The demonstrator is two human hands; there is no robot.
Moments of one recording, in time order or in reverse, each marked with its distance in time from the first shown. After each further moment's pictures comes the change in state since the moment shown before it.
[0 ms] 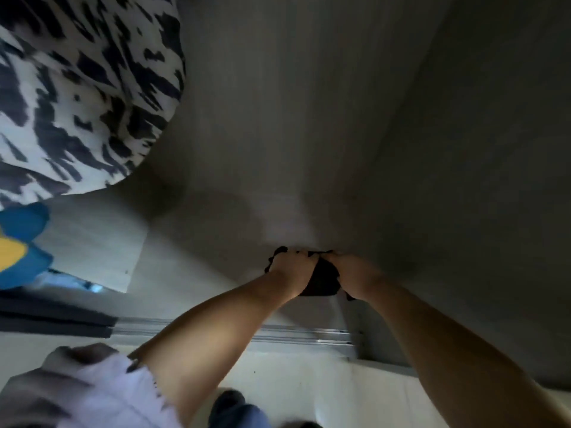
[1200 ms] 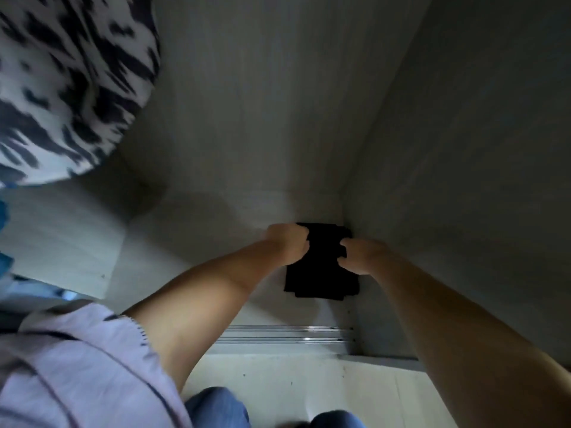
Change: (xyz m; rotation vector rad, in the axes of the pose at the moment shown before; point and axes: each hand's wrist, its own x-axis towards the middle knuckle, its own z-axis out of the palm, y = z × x) left_hand 0.025 -0.017 -0.040 -0.152 0.107 -0.007; right_hand 0.000 0.027 -0.036 -0.080 -0.184 0.291
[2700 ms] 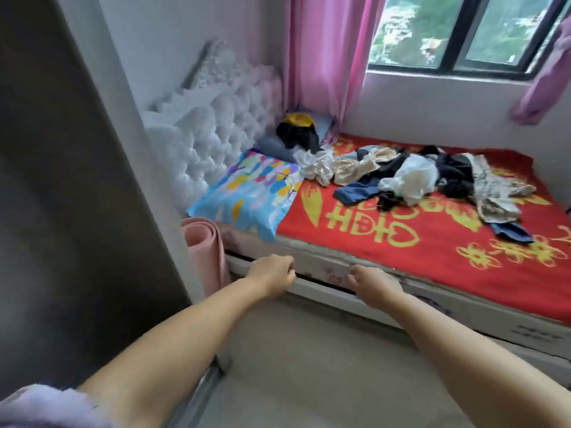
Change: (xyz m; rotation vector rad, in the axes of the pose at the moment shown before) left_hand -0.459 0.399 -0.239 0.177 0.028 1.075; right_hand -0.772 0.043 0.095 0.721 0.459 1.039
